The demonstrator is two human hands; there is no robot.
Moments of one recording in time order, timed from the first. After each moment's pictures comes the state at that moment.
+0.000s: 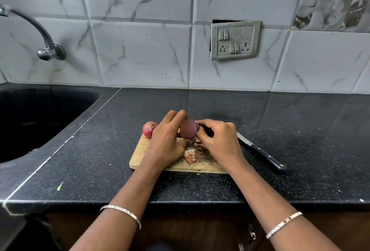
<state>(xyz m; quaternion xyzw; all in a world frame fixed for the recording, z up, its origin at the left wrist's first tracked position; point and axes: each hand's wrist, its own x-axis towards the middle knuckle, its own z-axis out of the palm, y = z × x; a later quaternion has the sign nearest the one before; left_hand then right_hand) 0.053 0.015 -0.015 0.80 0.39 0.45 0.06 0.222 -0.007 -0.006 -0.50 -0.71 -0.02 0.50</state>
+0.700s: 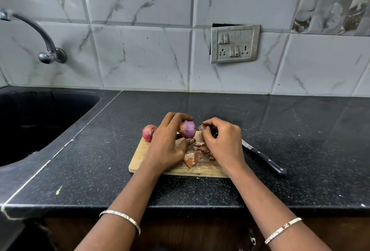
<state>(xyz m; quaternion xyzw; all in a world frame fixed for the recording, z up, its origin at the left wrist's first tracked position) 0.054 0.011 -0.009 0.80 0.37 0.46 0.09 0.225 -0.009 -0.002 -0.55 -0.65 -0.04 0.52</state>
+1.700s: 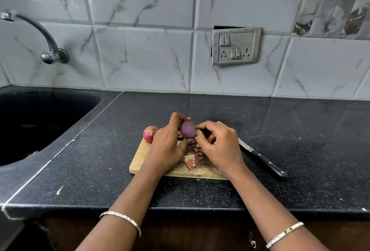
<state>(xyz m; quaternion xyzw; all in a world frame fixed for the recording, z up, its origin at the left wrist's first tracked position) 0.055 0.009 -0.010 0.79 0.41 0.45 0.09 0.224 -0.008 -0.006 -0.47 -0.72 -0.05 0.51</state>
